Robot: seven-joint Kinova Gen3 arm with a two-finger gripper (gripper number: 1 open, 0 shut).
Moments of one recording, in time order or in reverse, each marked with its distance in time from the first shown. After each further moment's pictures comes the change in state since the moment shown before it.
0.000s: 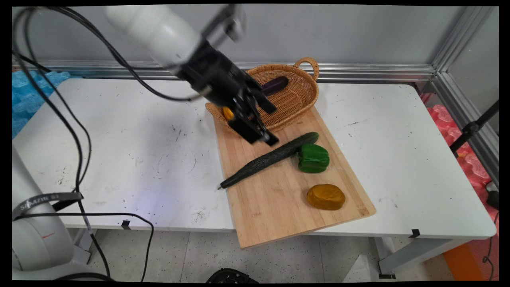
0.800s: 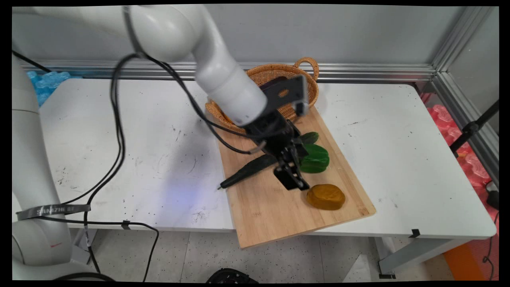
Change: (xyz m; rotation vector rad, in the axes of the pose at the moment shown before) arm 0.015 0.007 0.134 -0.049 -0.133 0.104
